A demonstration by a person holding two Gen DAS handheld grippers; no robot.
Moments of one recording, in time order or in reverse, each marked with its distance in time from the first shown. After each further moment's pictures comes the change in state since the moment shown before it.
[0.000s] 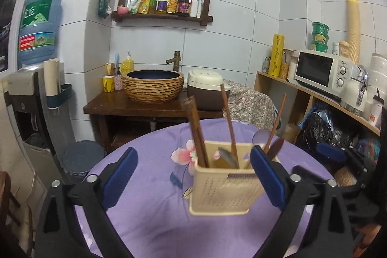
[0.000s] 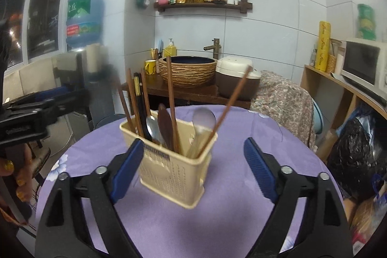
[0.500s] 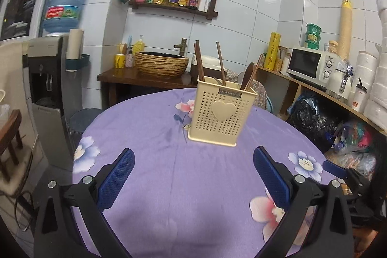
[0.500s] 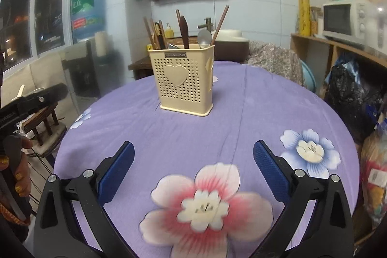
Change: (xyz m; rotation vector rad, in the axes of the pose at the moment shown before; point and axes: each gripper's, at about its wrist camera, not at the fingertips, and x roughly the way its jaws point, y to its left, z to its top) left arm -0.110 -0.001 -0.123 -0.090 0.008 -0.007; right arm -0.122 0.033 -0.153 0.102 0.031 -0.001
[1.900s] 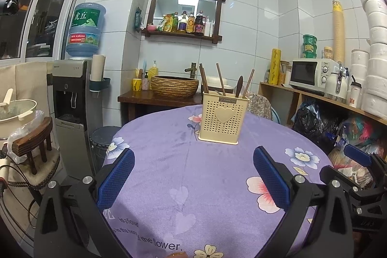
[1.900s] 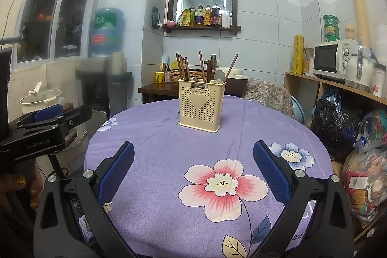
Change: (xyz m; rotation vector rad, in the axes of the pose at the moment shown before) left arm -0.093 -0.014 -0.046 0.057 -0.154 0.085; right arm -0.112 0.060 -0.030 -0.094 -0.187 -0.031
